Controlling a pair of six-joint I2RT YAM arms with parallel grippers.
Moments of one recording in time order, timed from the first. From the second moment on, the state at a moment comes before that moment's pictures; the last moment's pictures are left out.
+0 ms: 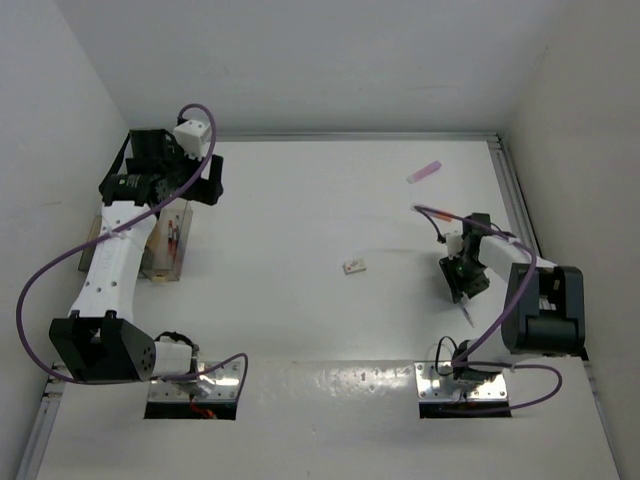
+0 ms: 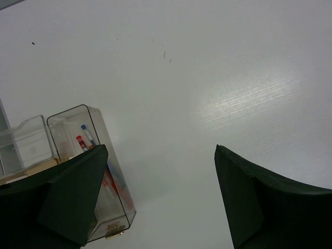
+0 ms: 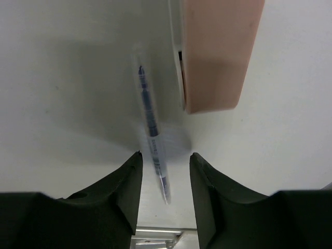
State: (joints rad) left arm 0.02 1.31 1.38 -0.71 0.25 0.26; right arm -0.12 1.48 0.69 -0.66 0.02 -0.40
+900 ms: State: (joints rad) left arm 0.03 1.26 1.30 -0.65 0.47 0.18; right arm 0.01 1.24 0.96 -0.97 -0.35 -0.42
